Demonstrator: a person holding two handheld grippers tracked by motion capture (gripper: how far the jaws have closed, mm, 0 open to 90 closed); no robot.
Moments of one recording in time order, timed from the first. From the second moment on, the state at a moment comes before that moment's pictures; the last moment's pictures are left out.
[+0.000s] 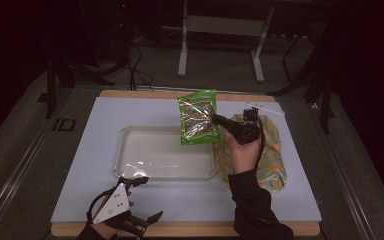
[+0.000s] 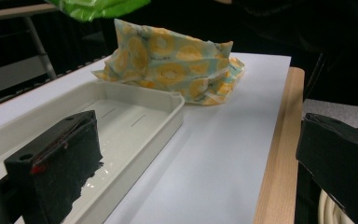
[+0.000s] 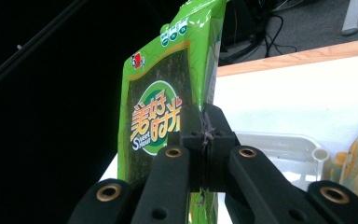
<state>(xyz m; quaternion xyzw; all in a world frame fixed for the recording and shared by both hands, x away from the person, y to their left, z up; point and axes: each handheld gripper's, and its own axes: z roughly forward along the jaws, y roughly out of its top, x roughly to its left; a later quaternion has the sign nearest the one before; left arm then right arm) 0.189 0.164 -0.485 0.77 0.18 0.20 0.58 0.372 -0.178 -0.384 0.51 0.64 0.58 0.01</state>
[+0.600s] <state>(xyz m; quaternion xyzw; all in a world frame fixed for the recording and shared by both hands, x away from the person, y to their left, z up) 0.189 0.163 -0.485 0.77 0.18 0.20 0.58 0.369 -0.167 -0.421 0.53 0.63 0.57 0.01</state>
